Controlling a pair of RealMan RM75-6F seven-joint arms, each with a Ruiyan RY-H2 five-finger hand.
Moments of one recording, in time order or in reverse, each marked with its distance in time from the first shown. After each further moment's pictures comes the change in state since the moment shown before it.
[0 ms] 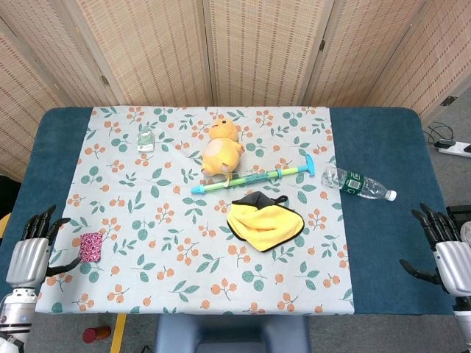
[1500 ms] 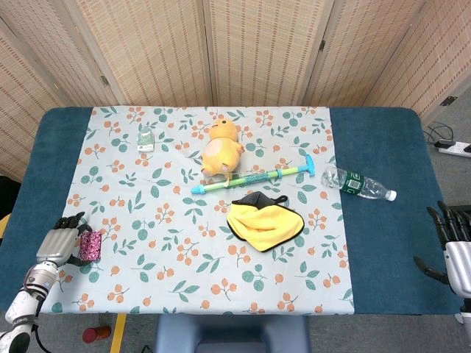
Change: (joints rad) left arm -0.251 -0.056 0.017 0.235 -0.240 -0.575 0.089; right arm -0.031 0.036 0.033 -0.121 0.089 0.021 -0.291
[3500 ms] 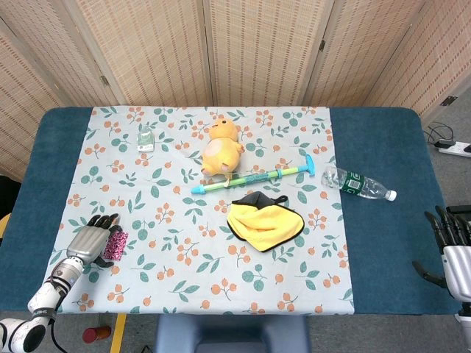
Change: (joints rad) left arm -0.095 -0.022 0.021 -0.054 0.079 -0.073 0.113; right arm -0.011 -0.016 -0.016 0.015 -0.005 0.000 0.003
